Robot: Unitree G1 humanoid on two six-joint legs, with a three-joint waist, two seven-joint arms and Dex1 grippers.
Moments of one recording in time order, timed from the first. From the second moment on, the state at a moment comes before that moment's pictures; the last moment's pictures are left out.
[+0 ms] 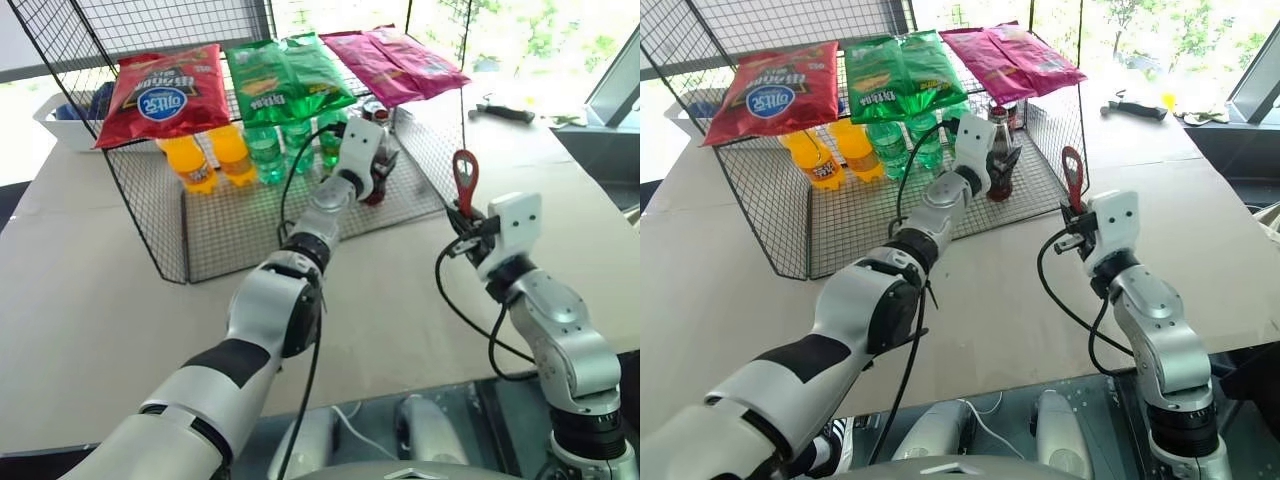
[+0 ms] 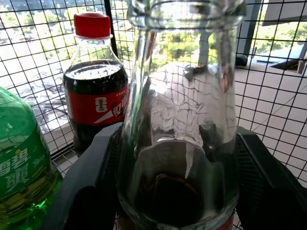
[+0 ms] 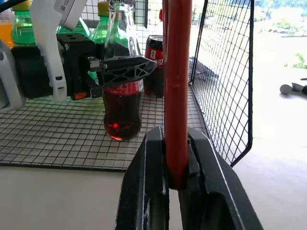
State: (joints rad) left arm -1.22 0.01 0.08 1.28 0.01 -0.31 -0.34; right arm -0.18 -0.31 -0.02 -0.55 0.28 0.53 0.21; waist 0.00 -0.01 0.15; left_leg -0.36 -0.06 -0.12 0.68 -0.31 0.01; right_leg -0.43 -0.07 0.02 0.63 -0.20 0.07
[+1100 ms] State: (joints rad) left arm -0.39 0.32 -0.05 -0.25 -0.24 0.46 -0.71; right arm -0.28 -0.31 -0.04 -0.43 0.27 0.50 0.27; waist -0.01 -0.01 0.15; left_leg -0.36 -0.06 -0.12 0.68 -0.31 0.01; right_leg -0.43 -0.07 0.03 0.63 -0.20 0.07
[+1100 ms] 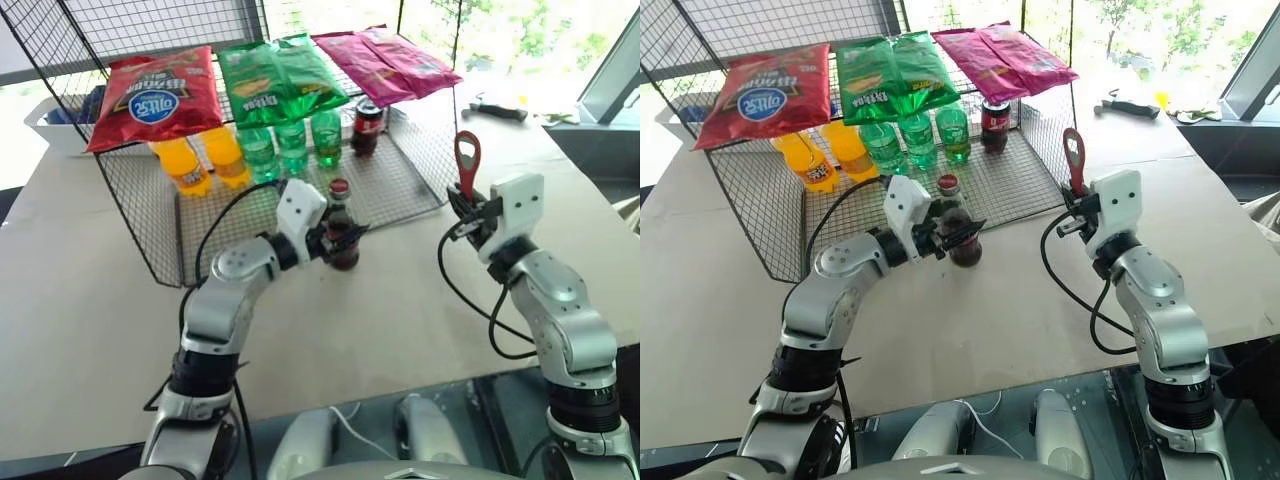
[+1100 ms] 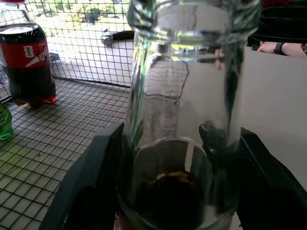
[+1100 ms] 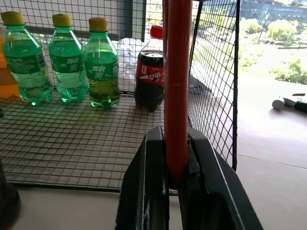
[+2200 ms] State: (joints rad) left arm -0.31 0.29 -0.06 -0.21 -0.34 0.19 -0.75; right arm -0.30 -0.29 -0.01 -0.38 0.25 0.45 0.30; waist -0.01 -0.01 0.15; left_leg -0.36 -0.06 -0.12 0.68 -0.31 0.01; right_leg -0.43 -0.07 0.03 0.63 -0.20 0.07
